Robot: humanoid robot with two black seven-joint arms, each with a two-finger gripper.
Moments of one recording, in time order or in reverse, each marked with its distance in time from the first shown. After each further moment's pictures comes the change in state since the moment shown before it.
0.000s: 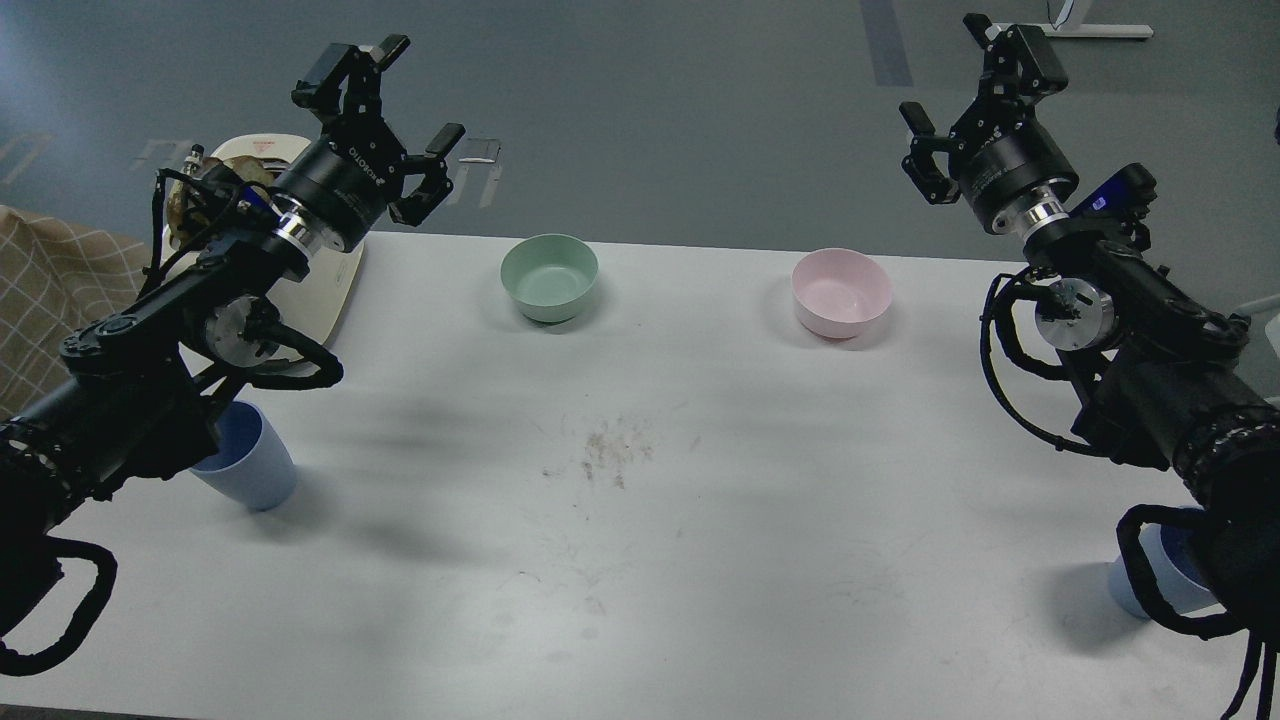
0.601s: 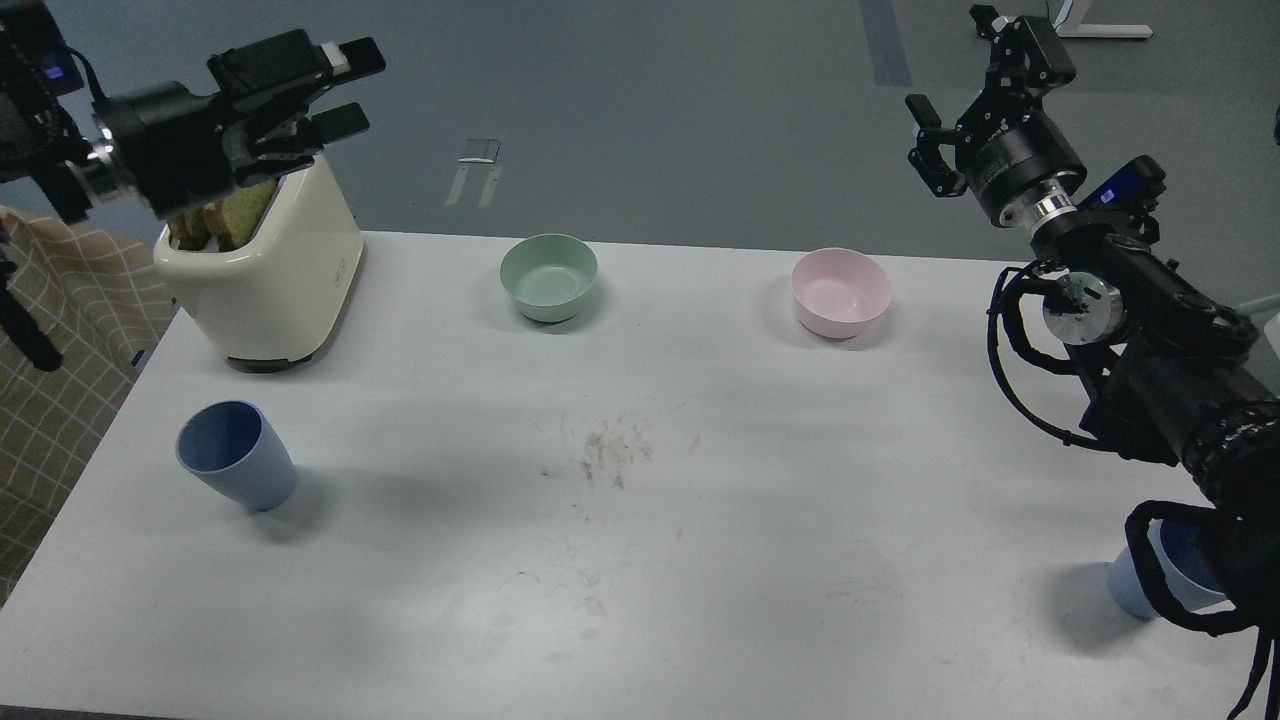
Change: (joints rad) left arm -0.031 0.596 -0.001 -0.556 0.763 0.000 0.000; right arm 0.007 -0.018 -0.004 0.008 0.000 0.000 0.001
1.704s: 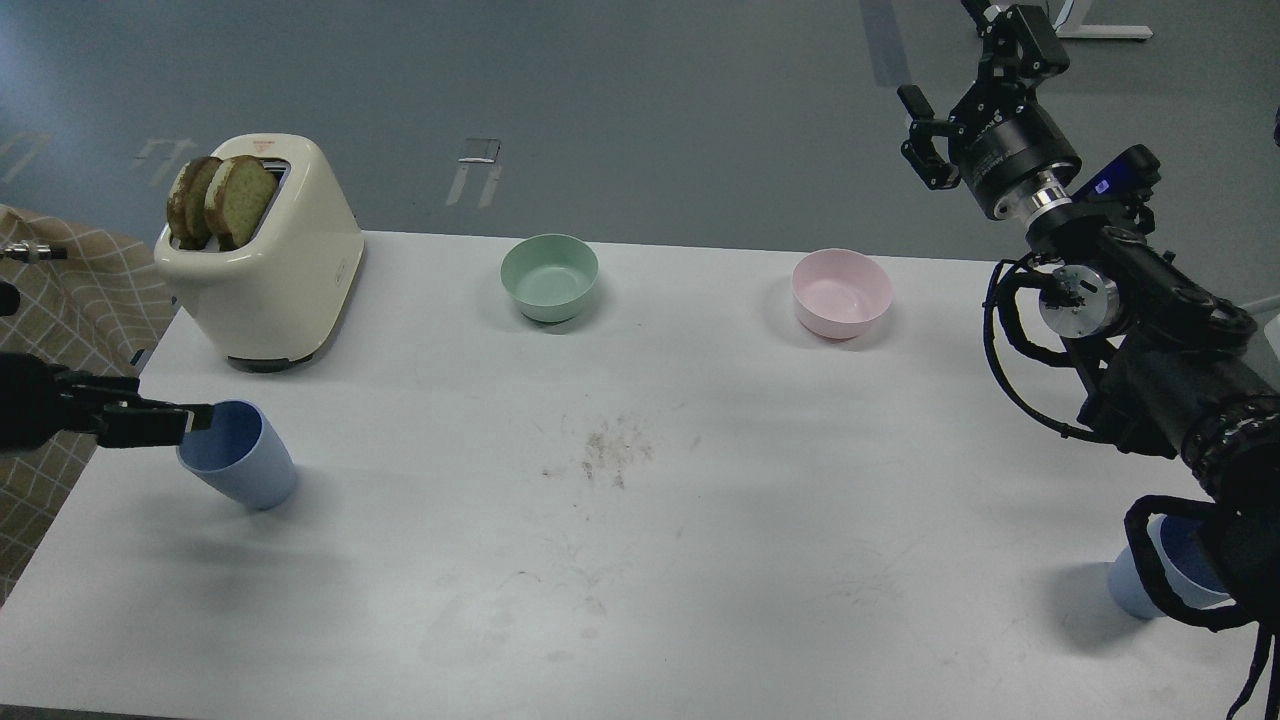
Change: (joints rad) left arm 0.117 0.250 0.396 -0.018 0.665 0.146 0.000; right arm 0.010 -0.001 -0.004 0.015 -0.006 0.000 0.000
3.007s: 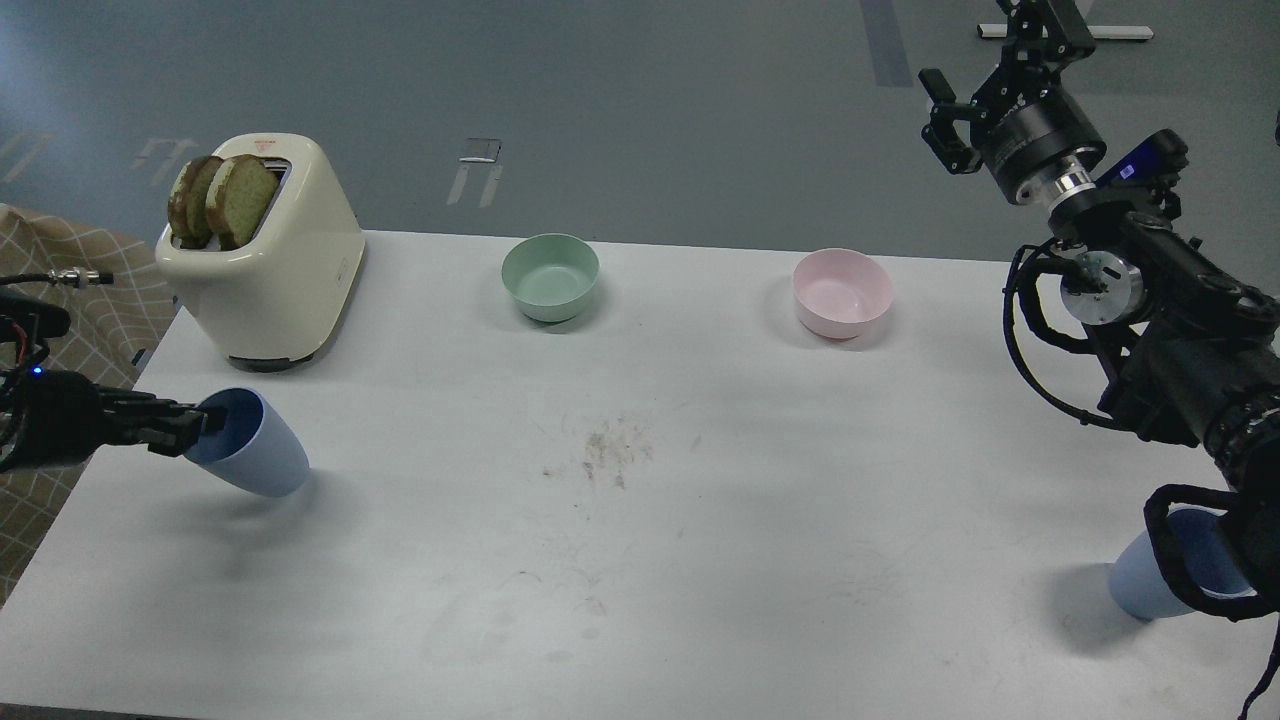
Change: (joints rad) left arm -0.015 -0.022 -0.011 -0.041 0.015 0.024 0.000; right arm 0.054 -0.047 0.001 0.019 0.000 0.000 0.000
